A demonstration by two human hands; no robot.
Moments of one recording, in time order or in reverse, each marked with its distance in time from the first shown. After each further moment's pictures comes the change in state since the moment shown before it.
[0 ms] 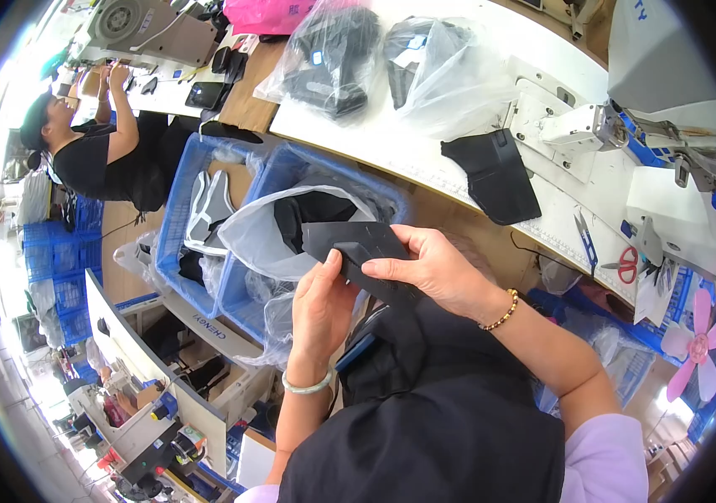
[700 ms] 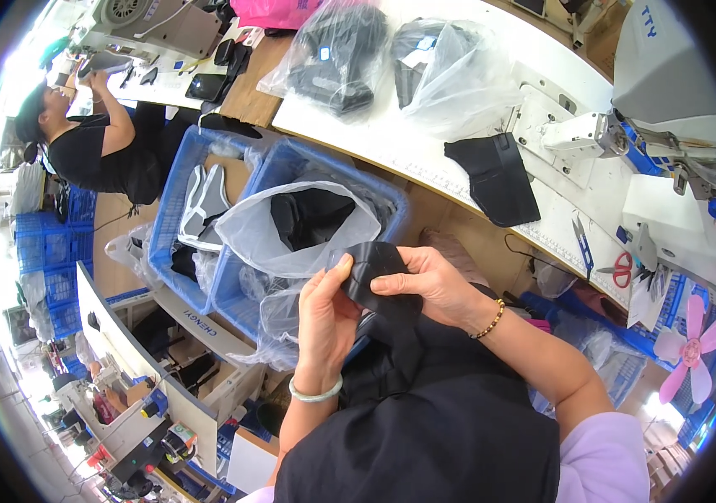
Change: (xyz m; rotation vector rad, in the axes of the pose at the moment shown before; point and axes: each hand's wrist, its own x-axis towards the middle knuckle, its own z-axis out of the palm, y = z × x) left_hand -0.010 -0.001 0.000 -0.111 0.172 -0.069; right_hand 0.000 0.027 0.001 0.273 -0.122 0.081
